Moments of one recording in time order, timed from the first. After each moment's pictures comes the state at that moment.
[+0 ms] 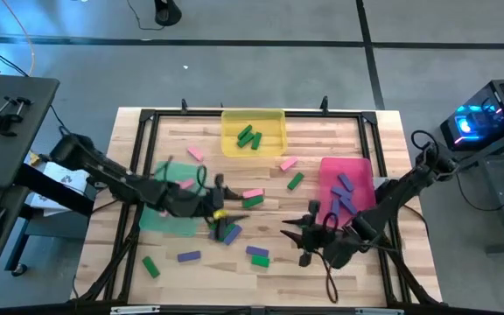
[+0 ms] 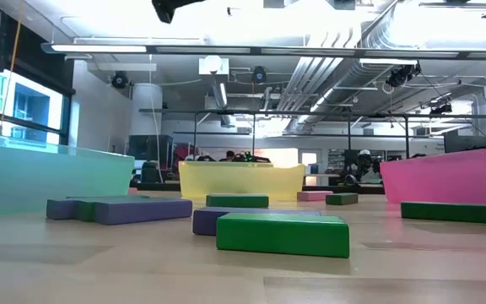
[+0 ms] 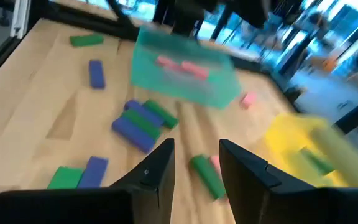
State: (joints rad) left arm -0.39 1.38 0.84 0.31 -0.46 -0.09; right arm 0.70 1.50 0.95 -0.05 0.90 0.13
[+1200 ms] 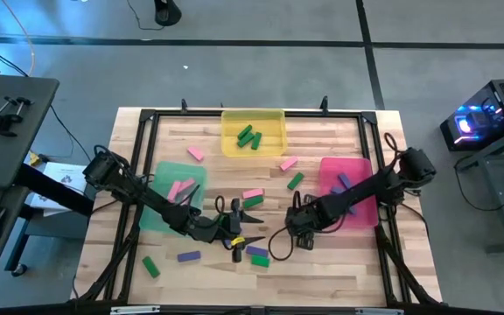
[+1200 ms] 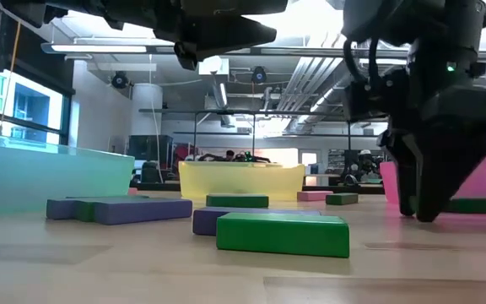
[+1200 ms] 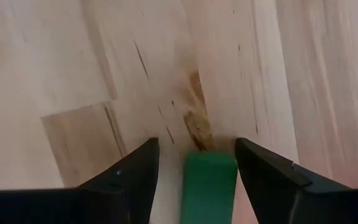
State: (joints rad) left arm -0.48 1.78 0.84 0.76 -0.54 -0.09; right arm 0.36 1.75 0.95 -0.61 0.08 0.58
